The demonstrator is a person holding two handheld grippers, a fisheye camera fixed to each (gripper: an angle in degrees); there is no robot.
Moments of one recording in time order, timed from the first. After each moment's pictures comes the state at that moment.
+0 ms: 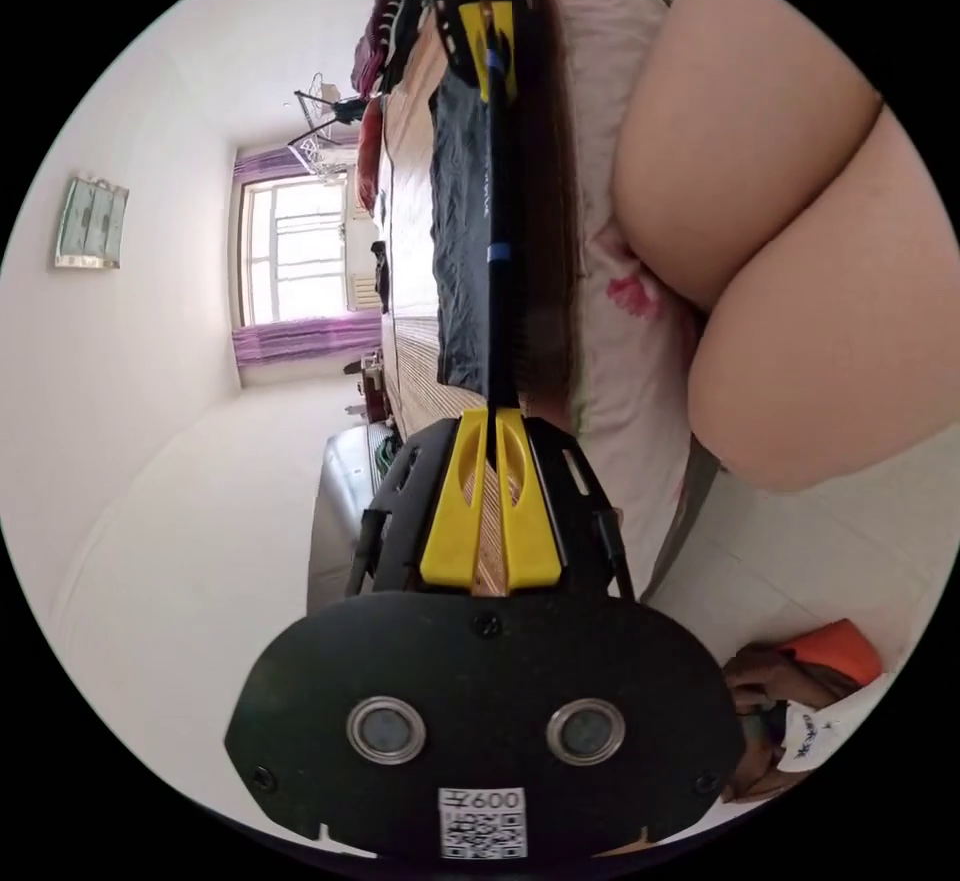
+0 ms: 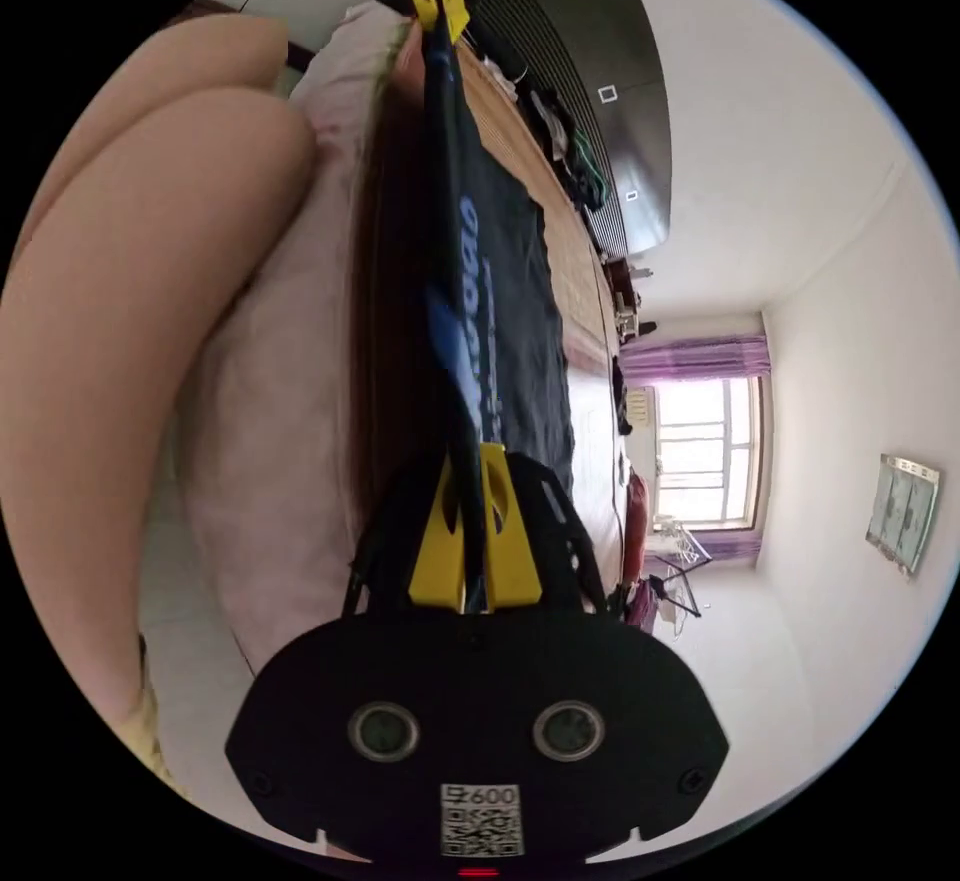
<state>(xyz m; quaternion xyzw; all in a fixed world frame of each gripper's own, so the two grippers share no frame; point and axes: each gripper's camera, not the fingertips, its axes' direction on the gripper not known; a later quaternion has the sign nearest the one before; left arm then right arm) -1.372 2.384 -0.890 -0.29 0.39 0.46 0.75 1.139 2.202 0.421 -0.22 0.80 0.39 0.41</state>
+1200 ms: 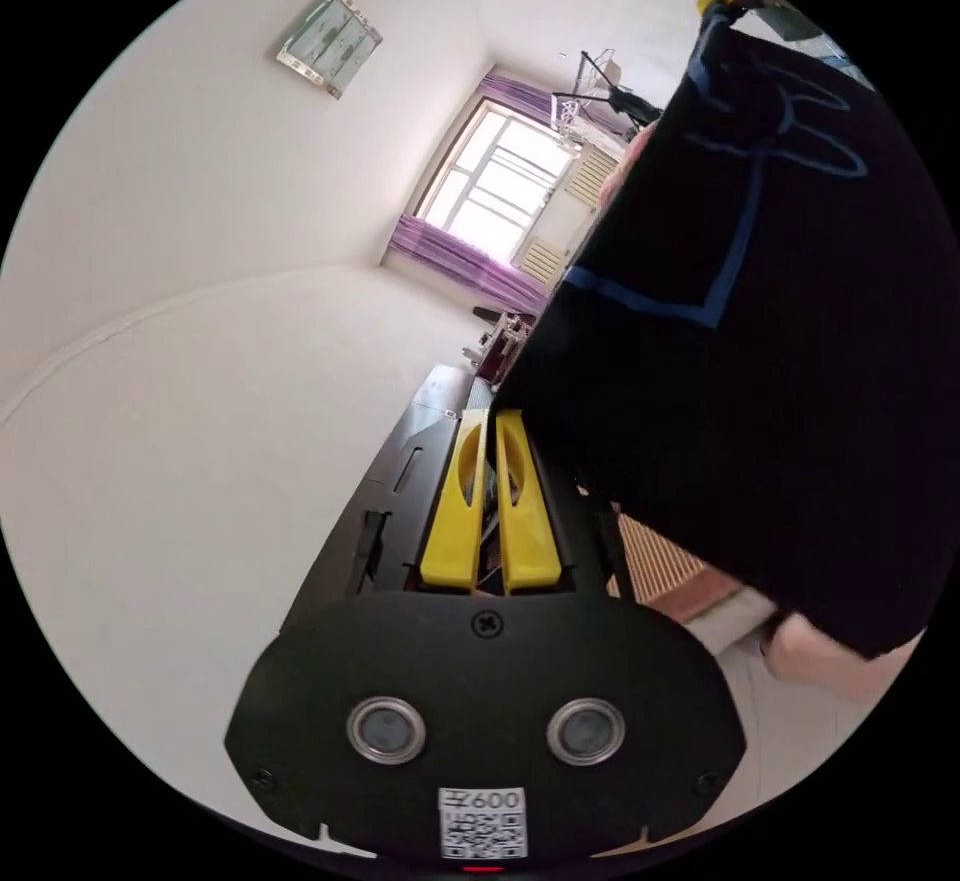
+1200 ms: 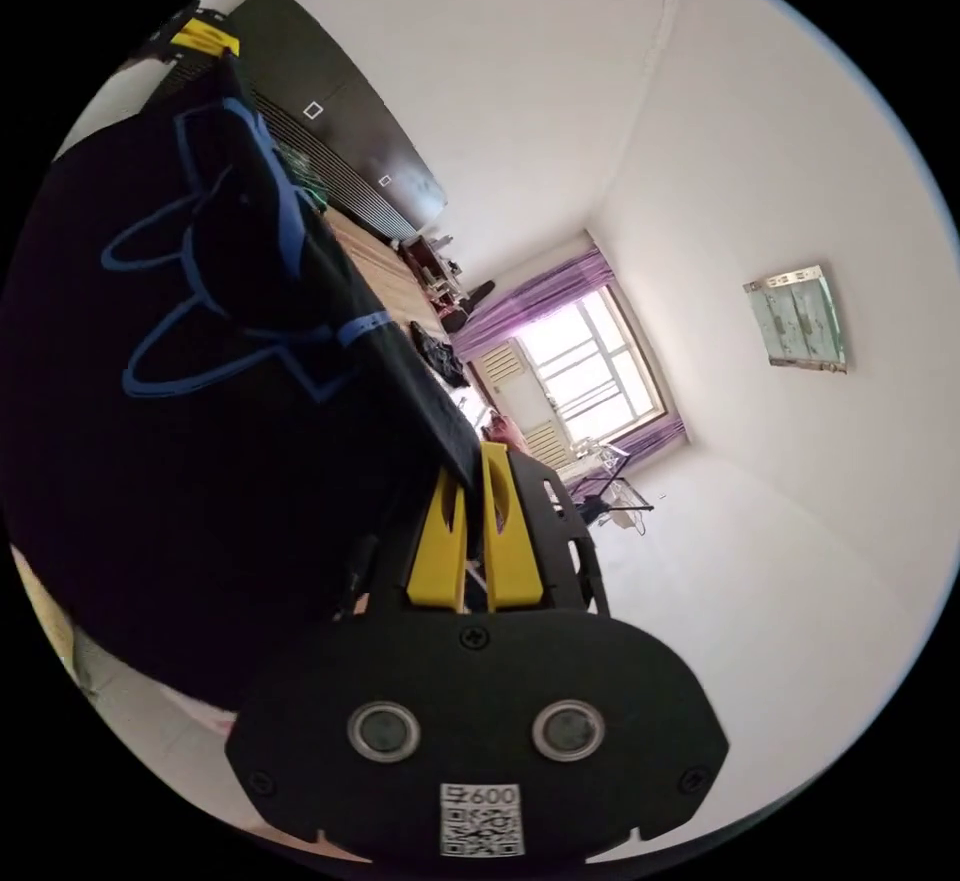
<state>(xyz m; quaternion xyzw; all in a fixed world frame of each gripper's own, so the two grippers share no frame) -1.253 2.048 -1.055 -0.35 0.17 0.25 0.88 0.888 1.717 0.134 -0.08 0.89 0.41 0.20</state>
